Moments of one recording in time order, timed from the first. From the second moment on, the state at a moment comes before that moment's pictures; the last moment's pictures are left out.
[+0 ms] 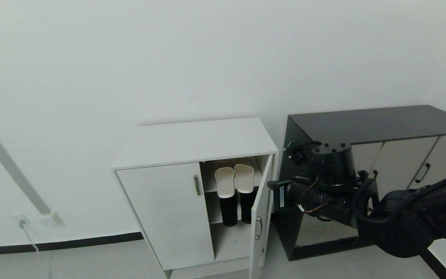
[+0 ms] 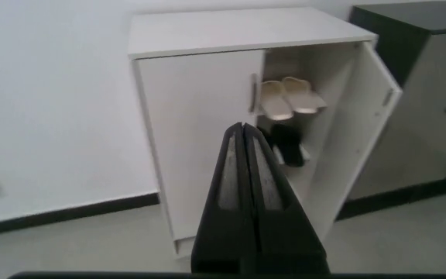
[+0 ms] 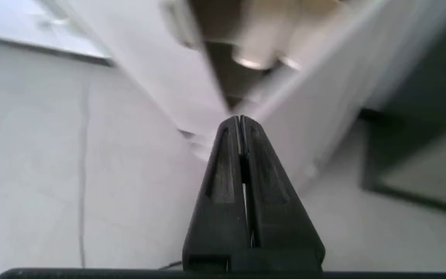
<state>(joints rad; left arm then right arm) 0.00 0.00 0.00 0.01 -0.02 -0.01 0.69 1.90 -0.91 -0.63 -0.06 0.24</state>
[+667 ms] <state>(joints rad) 0.00 0.00 0.00 0.01 -0.02 -0.01 0.66 1.88 -0.82 -0.67 -0.07 0.18</state>
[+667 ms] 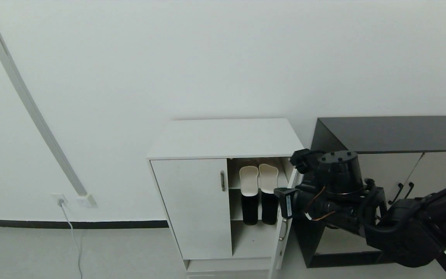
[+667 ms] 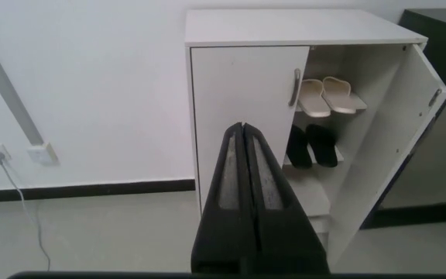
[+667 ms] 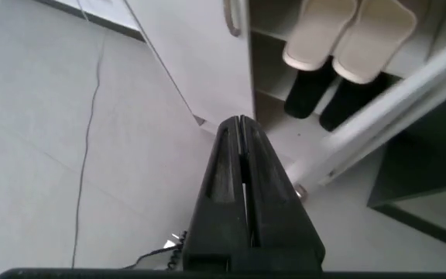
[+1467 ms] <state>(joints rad) 0.00 0.00 0.00 0.01 -0.02 -0.01 0.63 1.74 -0.58 -0.67 -0.15 0.16</state>
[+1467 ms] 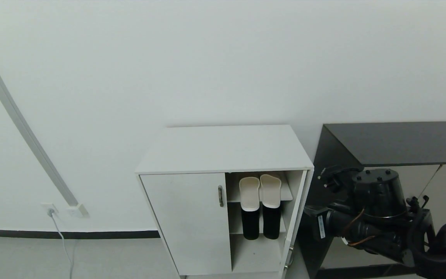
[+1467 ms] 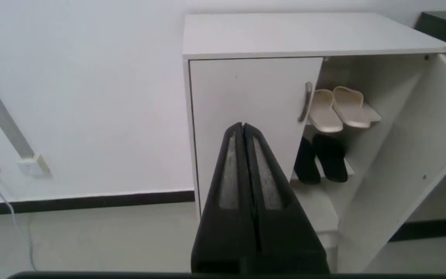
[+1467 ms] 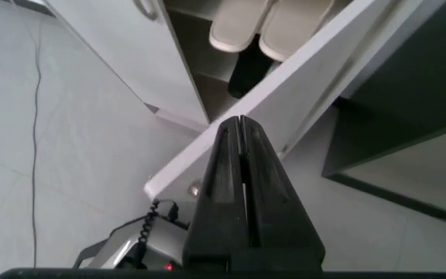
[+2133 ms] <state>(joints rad) 0.00 0.00 0.00 0.01 -0.02 -0.01 0.59 1.97 -0.55 -0.92 -0.11 0.15</state>
